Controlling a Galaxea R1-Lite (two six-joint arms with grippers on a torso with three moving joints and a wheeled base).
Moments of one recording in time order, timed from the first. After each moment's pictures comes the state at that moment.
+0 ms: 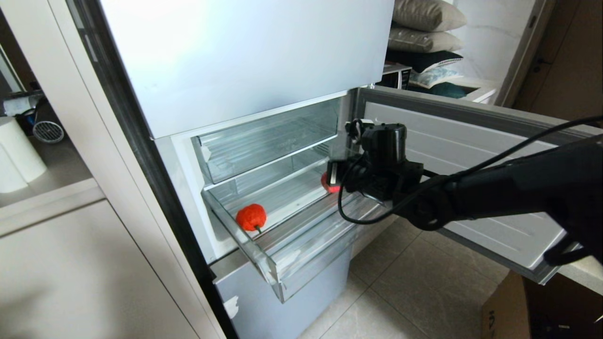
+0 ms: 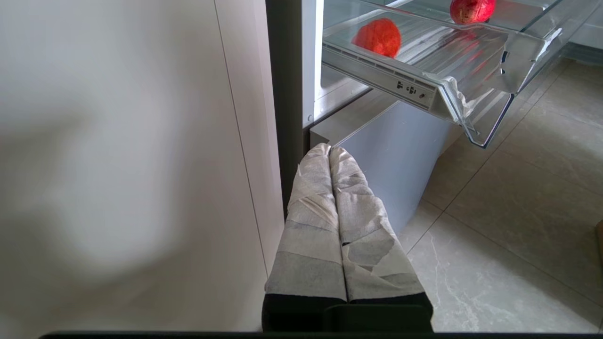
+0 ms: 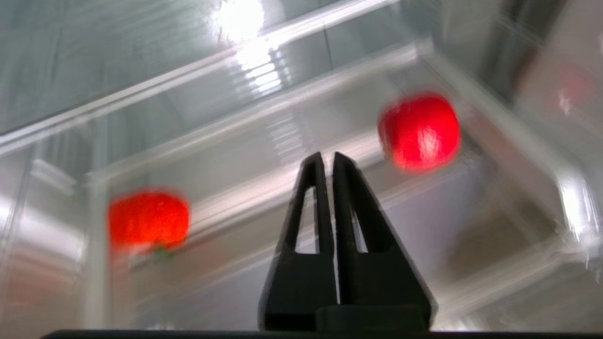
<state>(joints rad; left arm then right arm) 0.00 0.00 -0.01 0.02 0.00 0.01 0.59 2.12 -1.44 -0.50 -0.20 0.21</state>
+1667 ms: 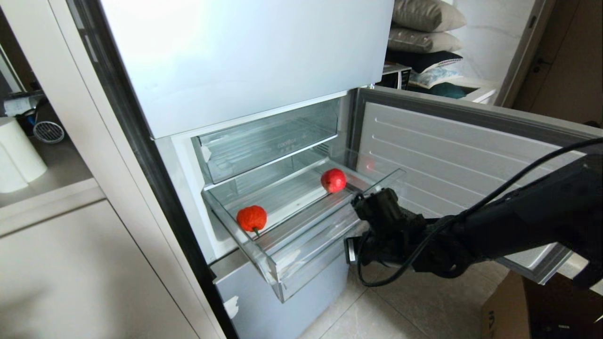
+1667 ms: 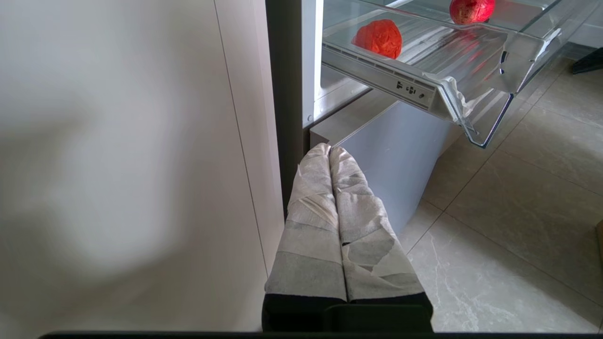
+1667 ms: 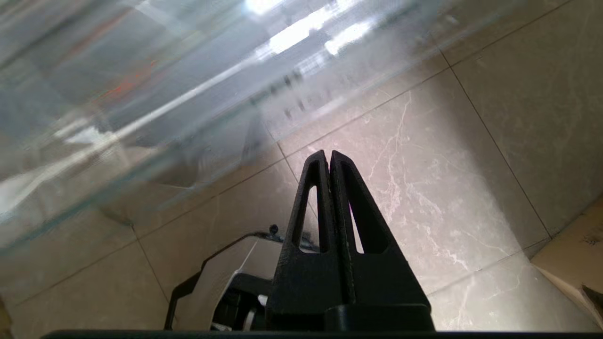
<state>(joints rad) 0.00 0.00 -0.01 0.02 0.00 0.01 0.62 2.11 -1.15 -0.22 -0.22 0.37</state>
